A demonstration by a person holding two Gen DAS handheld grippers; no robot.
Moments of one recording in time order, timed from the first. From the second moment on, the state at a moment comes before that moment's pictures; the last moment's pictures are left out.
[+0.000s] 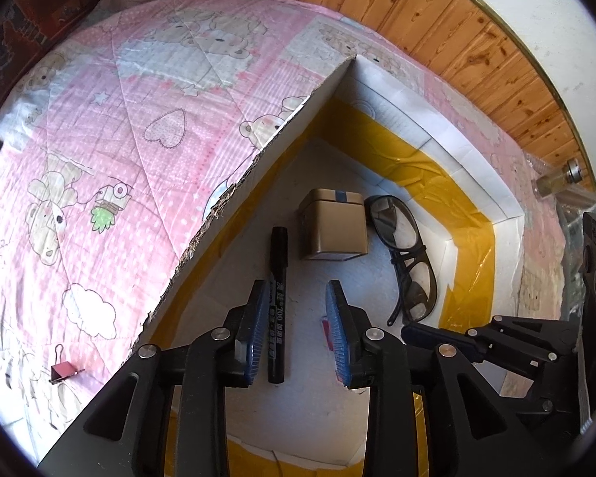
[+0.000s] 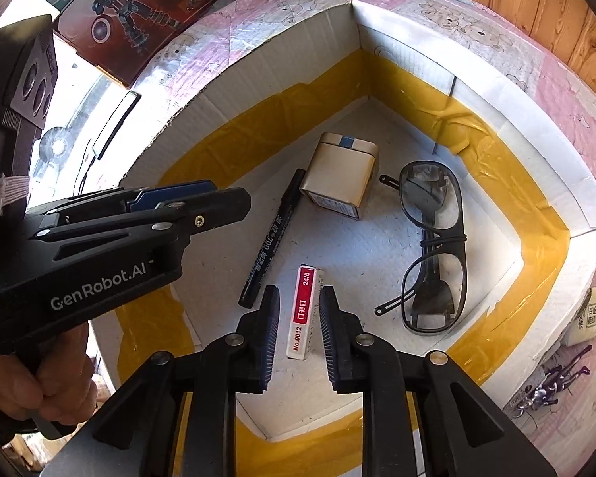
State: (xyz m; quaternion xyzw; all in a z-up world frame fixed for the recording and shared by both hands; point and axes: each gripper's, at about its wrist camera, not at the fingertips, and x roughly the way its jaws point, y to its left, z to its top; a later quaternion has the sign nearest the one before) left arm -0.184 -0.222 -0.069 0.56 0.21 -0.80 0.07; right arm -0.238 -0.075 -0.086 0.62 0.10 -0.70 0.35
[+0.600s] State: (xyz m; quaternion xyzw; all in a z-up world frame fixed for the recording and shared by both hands) left arm -0.125 -0.163 -0.001 0.48 0.15 -0.87 0.04; right arm -0.170 -0.013 -0.012 0.47 0.01 -0.80 0.37
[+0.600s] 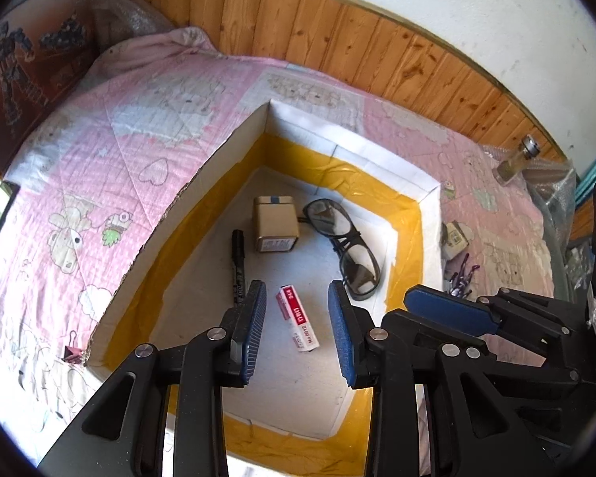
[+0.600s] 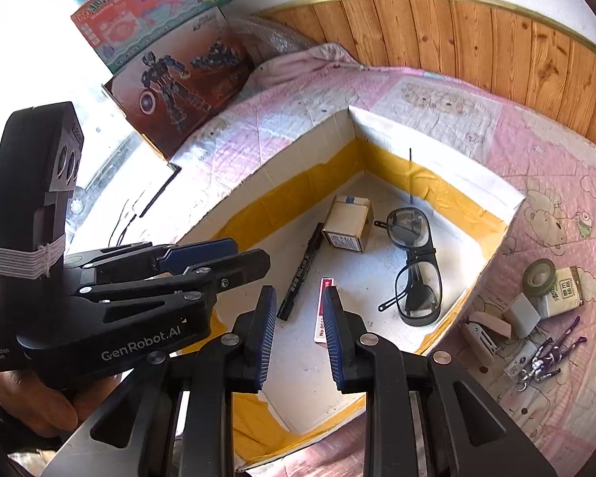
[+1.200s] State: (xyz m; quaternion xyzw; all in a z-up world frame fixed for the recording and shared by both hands) left arm -0.093 -0.057 0.027 0.43 0.09 -0.89 -0.06; right arm -0.127 0.120 -0.004 0.41 -0.13 -0.84 0.32
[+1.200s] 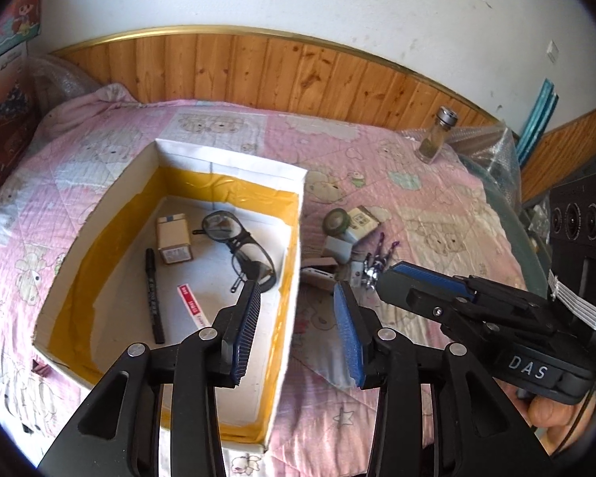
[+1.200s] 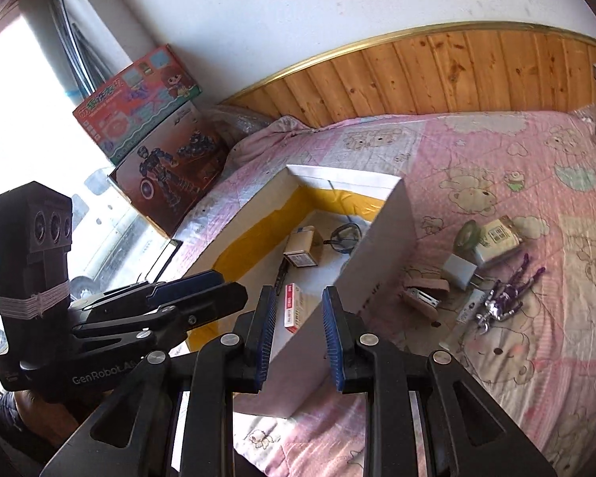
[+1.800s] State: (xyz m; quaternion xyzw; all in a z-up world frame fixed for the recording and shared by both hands) left arm -0.158 0.032 -0.037 0.52 0.09 -0.84 -0.12; right arm -0.176 0.238 -0.102 0.50 -0.25 -0.81 0.18
